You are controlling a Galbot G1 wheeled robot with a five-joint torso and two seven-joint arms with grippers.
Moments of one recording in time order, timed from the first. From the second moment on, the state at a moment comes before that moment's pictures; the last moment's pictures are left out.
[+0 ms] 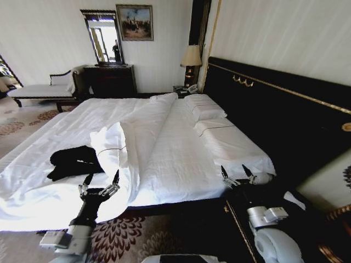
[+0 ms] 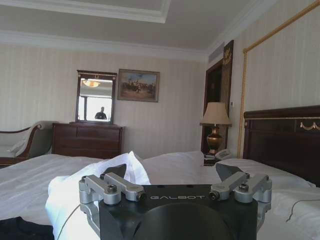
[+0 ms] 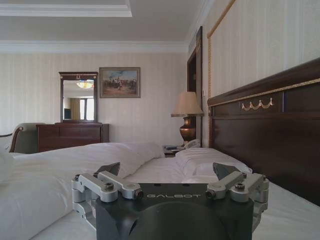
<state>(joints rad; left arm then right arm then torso) 1.94 -1.47 -0.79 -2.49 -0.34 -0.03 0.11 -1.73 1.30 0.76 2.25 0.37 0.06 -0.07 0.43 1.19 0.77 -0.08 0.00</state>
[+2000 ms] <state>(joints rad) 1.95 -1.46 -0.83 -2.48 -0.36 -0.06 0.10 -1.66 1.25 0.68 2.18 0.52 0.13 -0.09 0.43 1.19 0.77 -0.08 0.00</state>
